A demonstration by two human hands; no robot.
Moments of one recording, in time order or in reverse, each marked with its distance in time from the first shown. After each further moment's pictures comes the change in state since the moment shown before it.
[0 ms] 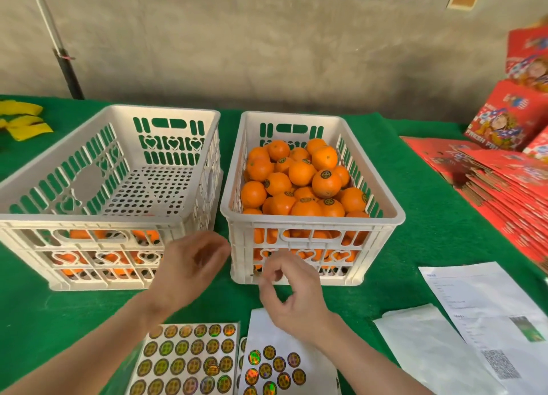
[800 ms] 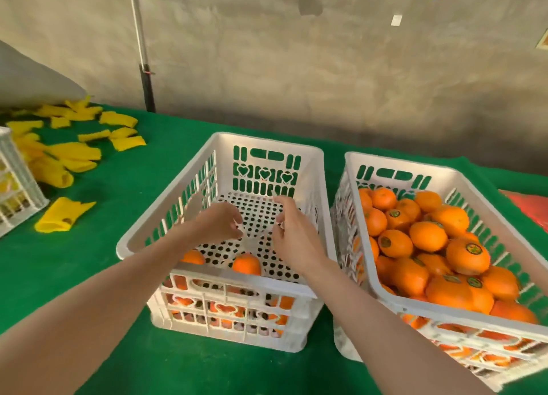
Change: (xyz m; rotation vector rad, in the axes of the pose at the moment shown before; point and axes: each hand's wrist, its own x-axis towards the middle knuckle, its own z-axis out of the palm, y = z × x) left_hand 0.122 -0.202 -0.148 0.370 -0.424 -0.444; right_hand 0.197 0.028 0.211 -0.402 -0.328 0.226
